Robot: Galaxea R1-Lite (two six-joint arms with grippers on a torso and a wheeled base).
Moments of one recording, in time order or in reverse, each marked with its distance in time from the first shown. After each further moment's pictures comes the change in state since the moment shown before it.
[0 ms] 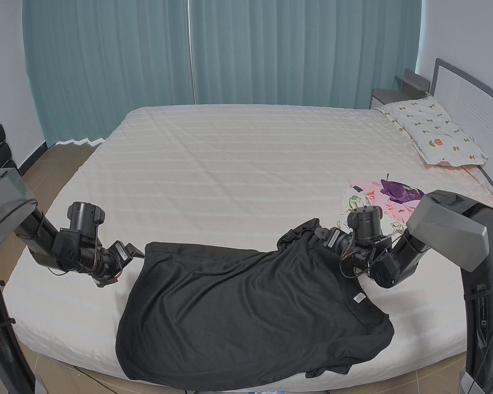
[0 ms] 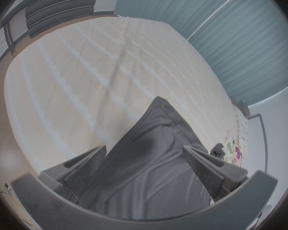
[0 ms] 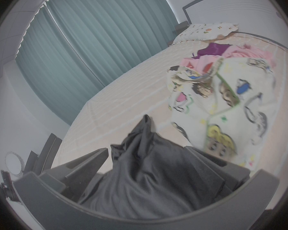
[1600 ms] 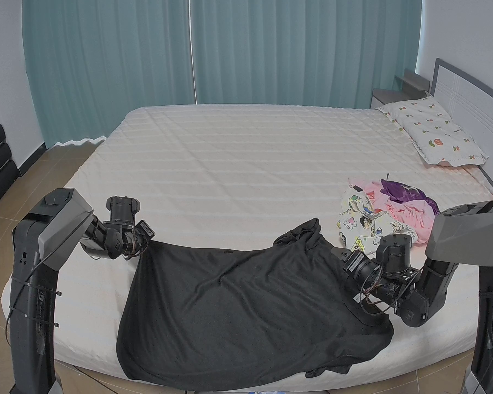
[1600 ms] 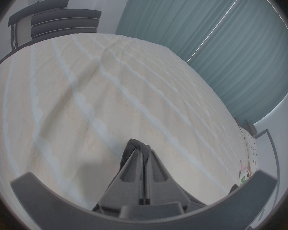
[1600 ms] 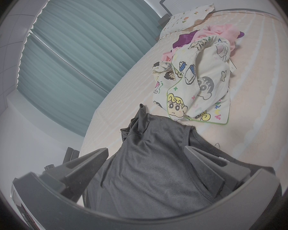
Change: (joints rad) left arm -0.013 0.442 -0.559 -0.075 0.225 -0.030; right arm 0.011 -0.103 0.445 -0.393 0.051 0.203
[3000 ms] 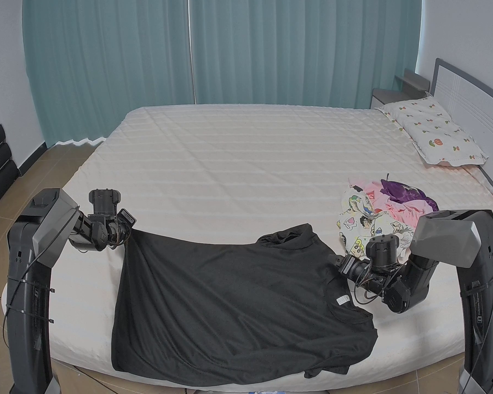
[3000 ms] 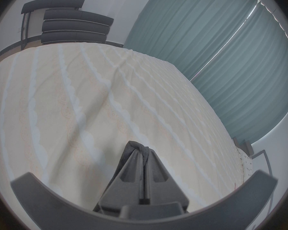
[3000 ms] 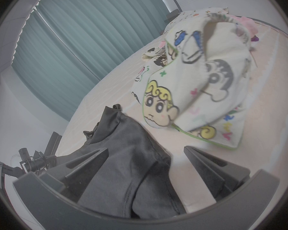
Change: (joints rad) left arm 0.087 0.029 -0.084 -0.027 -0.002 -0.045; right arm -0.097 0.211 -0.302 0.193 0.072 -0.203
